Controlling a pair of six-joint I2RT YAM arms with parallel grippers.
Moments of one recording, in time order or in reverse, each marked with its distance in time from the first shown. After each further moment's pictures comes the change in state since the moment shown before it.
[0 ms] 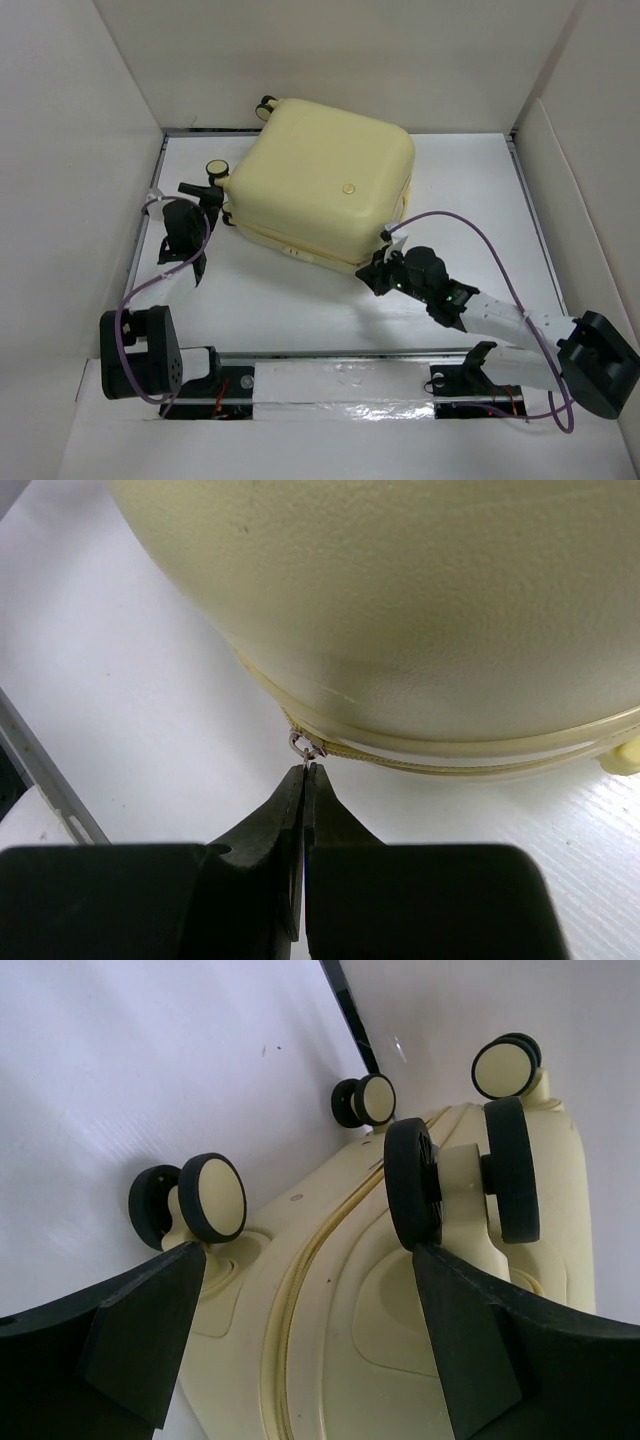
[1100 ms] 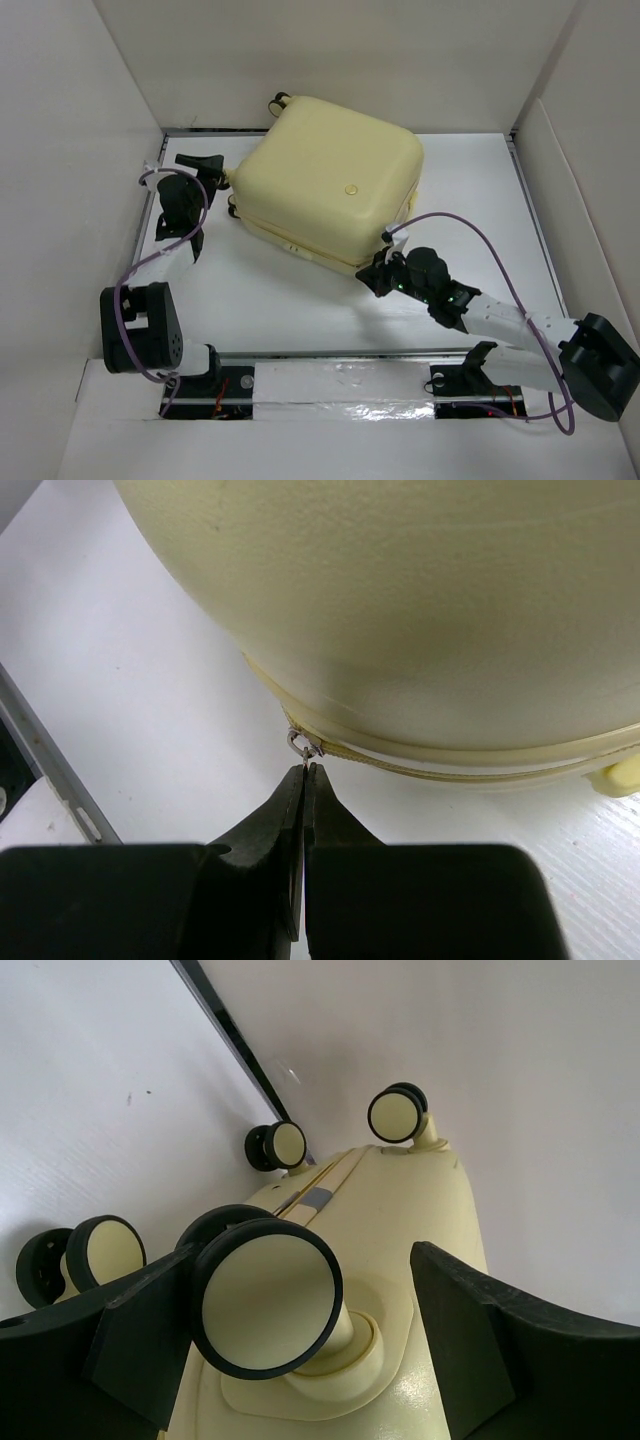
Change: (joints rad) left arm 0.003 0.120 0.181 0.086 0.080 -0.032; right arm -0.009 -0.015 -0.013 0.004 -0.030 -0.007
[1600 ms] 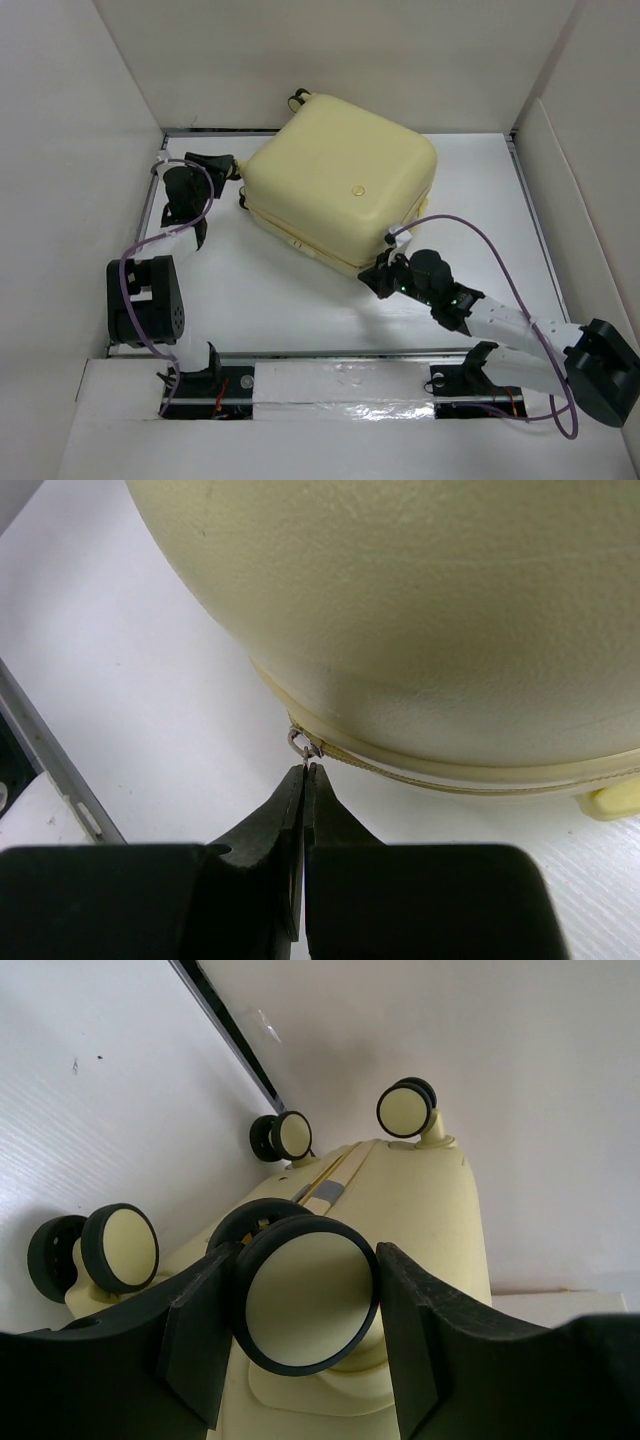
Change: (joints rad) left arm -0.004 0.174 0.098 0.058 0.131 -0.029; right arm 0.000 -0.037 -0.020 -0.007 0.000 0.000
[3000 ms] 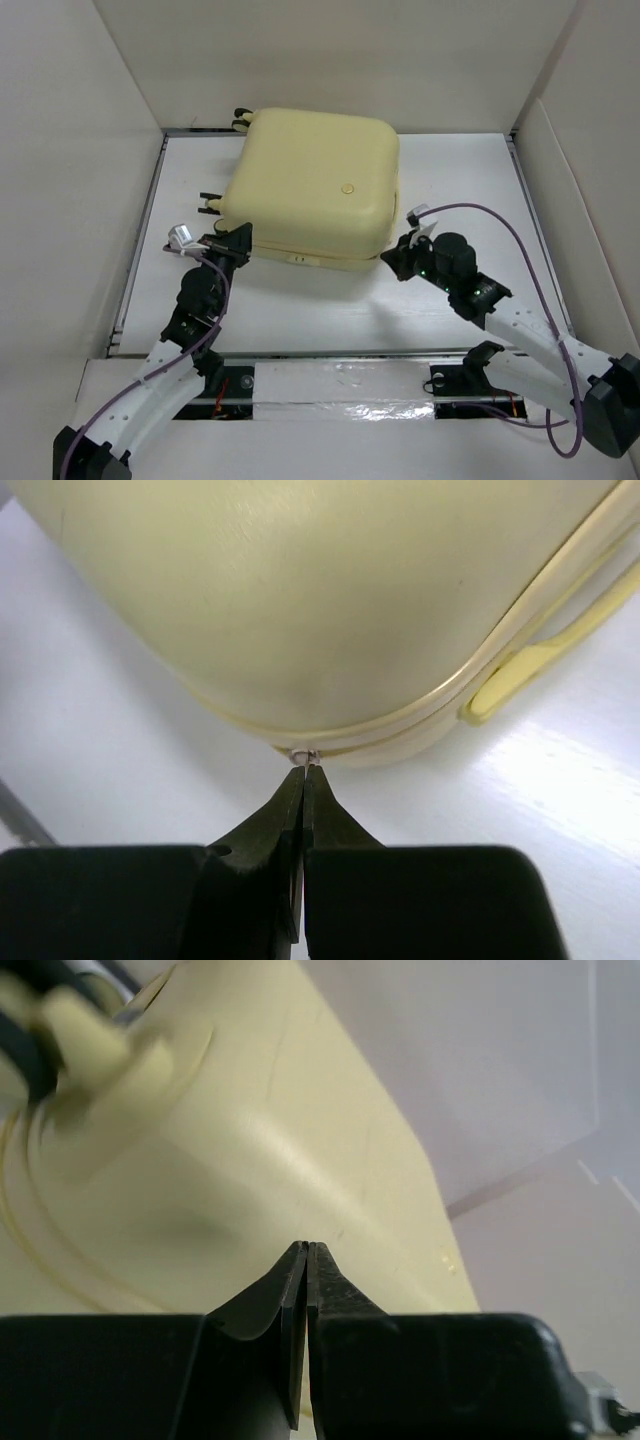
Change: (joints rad) left arm -0.552 -1.036 -0.602 -0.189 -0.560 0.212; right arm -0.143 -0.142 0.113 -0.252 0.045 -0.097
